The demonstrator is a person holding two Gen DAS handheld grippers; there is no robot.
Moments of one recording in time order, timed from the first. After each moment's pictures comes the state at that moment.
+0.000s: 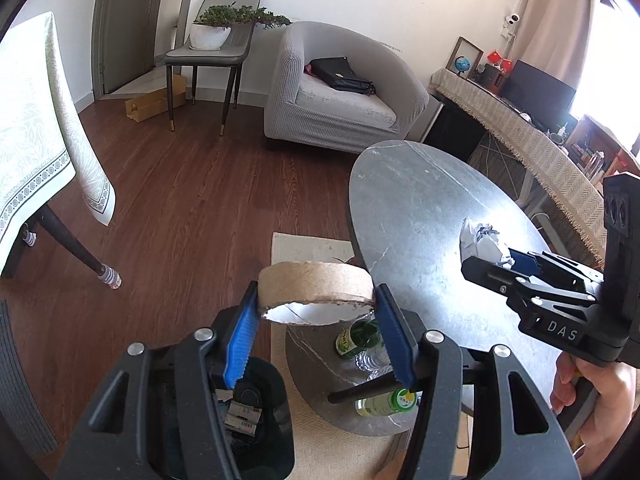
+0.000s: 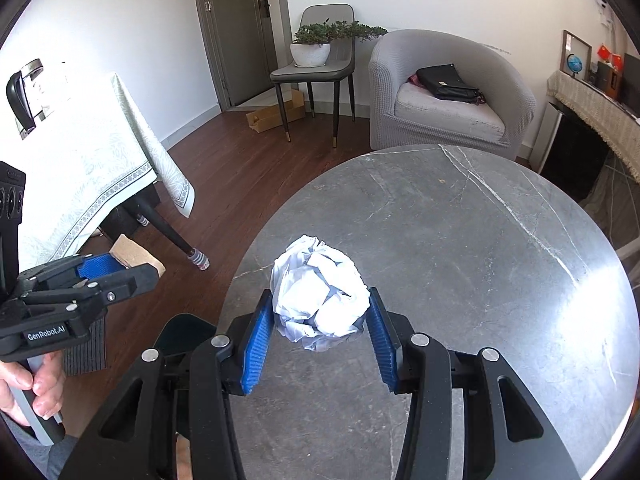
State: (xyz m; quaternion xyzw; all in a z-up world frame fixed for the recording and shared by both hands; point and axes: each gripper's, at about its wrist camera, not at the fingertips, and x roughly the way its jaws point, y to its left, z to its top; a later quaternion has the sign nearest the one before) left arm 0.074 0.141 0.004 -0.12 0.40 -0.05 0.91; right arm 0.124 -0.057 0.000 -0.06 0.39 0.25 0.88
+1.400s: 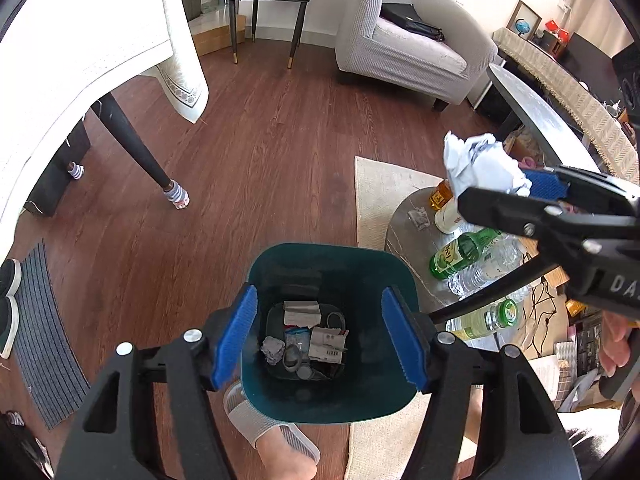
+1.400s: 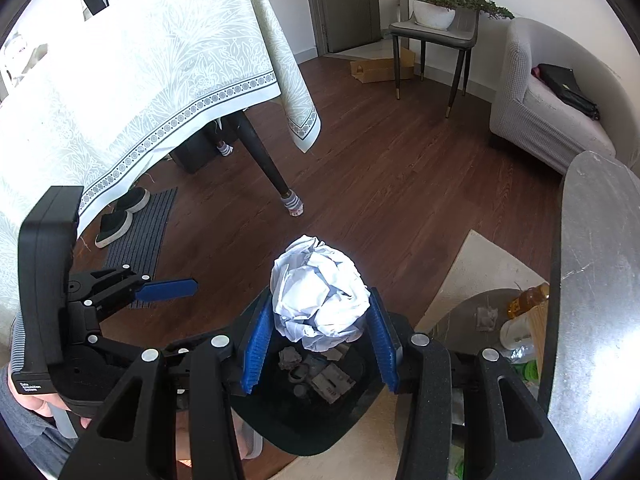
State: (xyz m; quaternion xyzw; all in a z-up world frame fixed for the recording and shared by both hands) left arm -0.001 0.254 -0.090 -0.12 0.49 0.02 0.87; right arm 0.079 0.124 -0.060 -0.13 0.45 0.39 0.80
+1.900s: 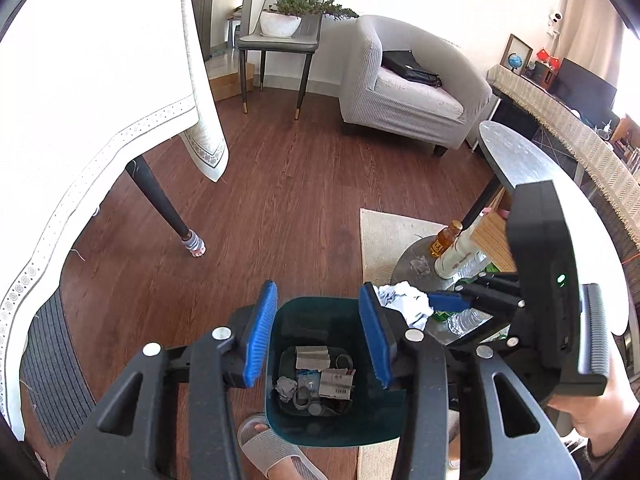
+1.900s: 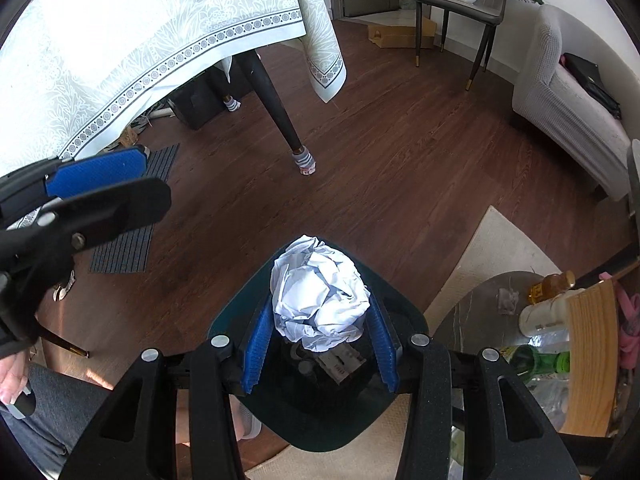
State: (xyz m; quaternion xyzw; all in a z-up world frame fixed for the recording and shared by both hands) left arm -0.013 0.267 -0.036 -0.10 0.41 0.03 0.90; right arm 0.059 0.161 -0.111 -0.18 0.49 0.39 0.76
